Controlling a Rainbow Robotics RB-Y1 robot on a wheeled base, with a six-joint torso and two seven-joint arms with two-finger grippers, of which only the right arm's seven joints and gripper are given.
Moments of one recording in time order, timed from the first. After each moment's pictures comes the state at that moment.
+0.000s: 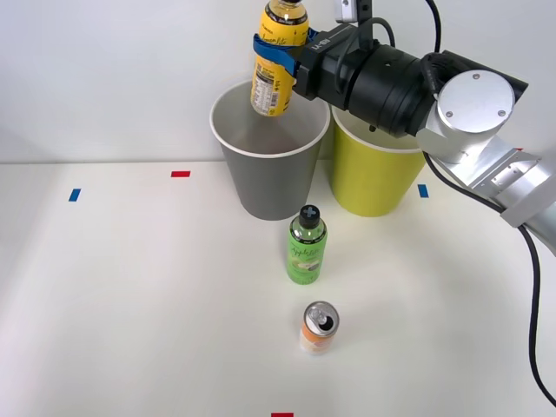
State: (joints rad) arm -0.83 -0.62 0.53 -1.52 -1.92 0.25 2.55
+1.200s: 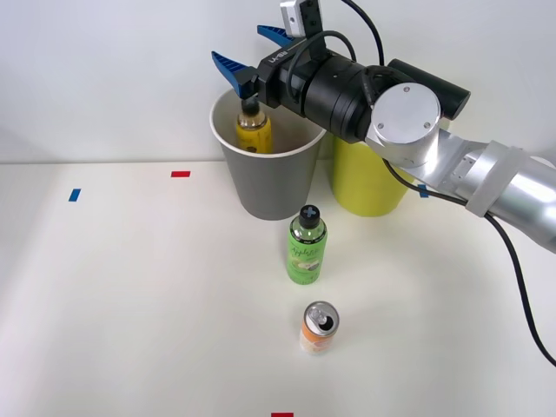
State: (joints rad) arm -1.01 -0.61 0.84 -1.41 -1.97 -0.02 2.54
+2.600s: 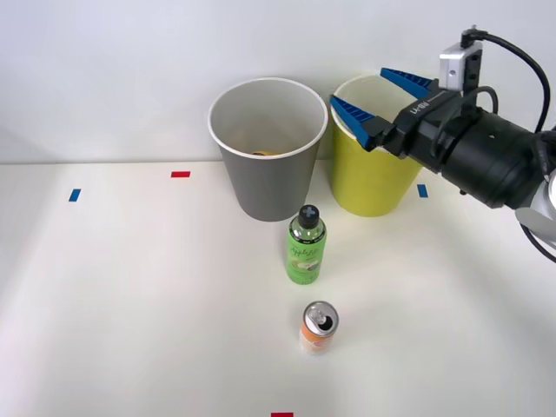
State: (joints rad) arm -0.43 -0.99 0.50 -1.90 -2.00 0.02 2.54
